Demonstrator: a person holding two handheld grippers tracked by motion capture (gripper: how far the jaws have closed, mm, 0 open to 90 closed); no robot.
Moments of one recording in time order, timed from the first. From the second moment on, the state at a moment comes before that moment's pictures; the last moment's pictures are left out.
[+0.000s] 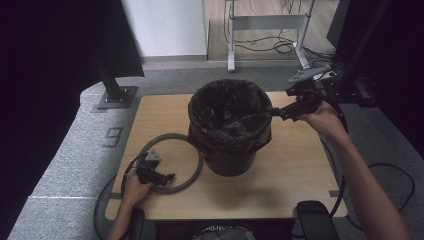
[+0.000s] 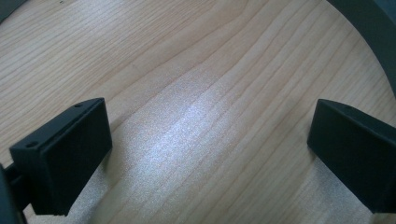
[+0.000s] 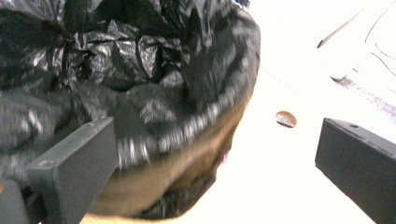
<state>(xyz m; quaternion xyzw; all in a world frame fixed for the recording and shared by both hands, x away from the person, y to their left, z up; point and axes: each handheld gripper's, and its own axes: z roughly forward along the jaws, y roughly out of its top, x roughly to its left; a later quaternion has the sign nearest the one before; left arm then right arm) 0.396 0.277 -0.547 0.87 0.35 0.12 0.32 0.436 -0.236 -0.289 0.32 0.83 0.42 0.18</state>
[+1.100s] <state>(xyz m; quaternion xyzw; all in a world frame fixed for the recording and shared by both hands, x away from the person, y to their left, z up) 0.396 0.277 -0.547 0.87 0.36 0.12 0.32 0.412 -0.272 -0.516 0.41 0.82 0.37 0.16</state>
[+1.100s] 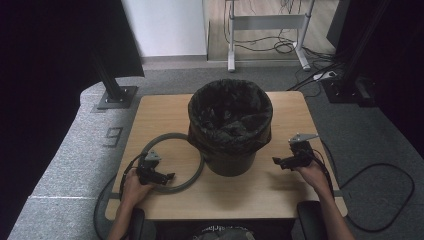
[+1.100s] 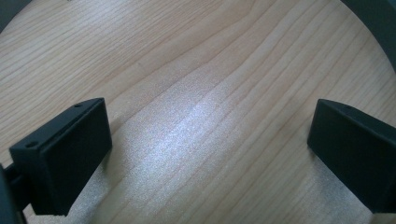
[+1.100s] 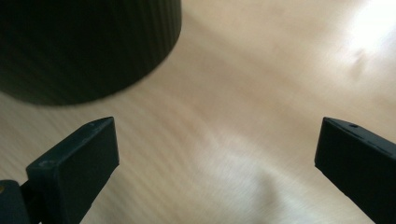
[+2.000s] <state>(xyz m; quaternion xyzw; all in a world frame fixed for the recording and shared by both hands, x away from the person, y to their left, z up) 0.413 0.306 -0.507 0.84 0.41 0.17 0.32 0.395 -0.273 -0.557 0.42 0.82 0.35 0.18</state>
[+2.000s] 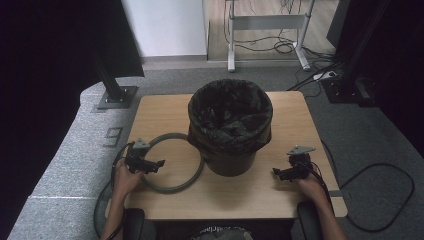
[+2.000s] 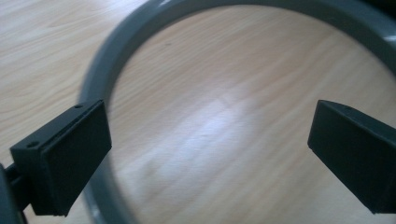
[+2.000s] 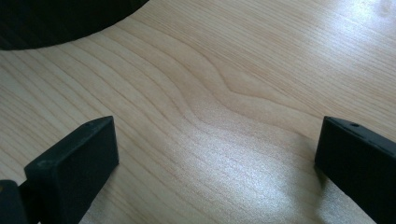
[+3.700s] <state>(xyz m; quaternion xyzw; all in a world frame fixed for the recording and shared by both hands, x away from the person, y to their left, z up) 0.449 0.355 -0.533 0.76 0.53 0.13 0.34 0.395 -0.273 -0.557 0.42 0.82 0.35 0.18</state>
